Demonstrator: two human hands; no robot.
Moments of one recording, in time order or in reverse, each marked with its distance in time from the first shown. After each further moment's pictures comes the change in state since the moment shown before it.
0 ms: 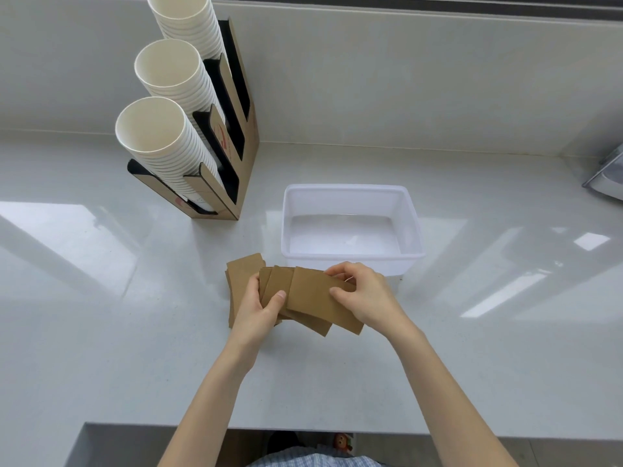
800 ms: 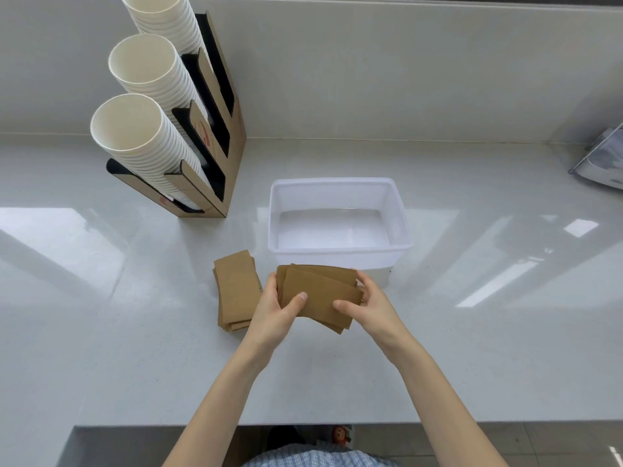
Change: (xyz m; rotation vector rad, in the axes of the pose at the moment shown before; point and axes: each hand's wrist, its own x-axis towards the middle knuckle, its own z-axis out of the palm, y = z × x) left_hand -0.004 -0.004 0.030 0.005 -0.146 0.040; right_hand -0.022 0.044 0.003 0.589 -0.018 0.183
